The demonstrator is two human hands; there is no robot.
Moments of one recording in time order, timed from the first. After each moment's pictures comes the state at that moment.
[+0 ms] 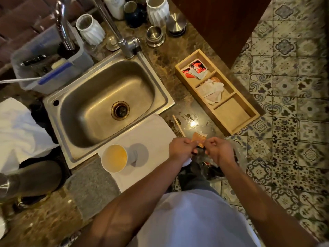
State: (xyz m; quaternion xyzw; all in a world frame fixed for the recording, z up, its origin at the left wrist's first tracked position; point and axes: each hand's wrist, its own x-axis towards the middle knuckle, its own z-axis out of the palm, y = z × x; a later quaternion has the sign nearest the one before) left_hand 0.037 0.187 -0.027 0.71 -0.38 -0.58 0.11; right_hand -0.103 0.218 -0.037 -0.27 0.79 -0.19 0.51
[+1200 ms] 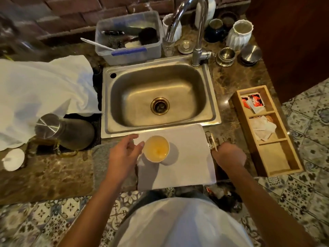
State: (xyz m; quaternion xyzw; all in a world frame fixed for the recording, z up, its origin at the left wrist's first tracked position) left_hand 0.292 0.247 0.073 0.82 -0.39 -0.32 0.28; right_hand -0.017 0.140 -0.017 -0.64 0.73 0.17 0.17
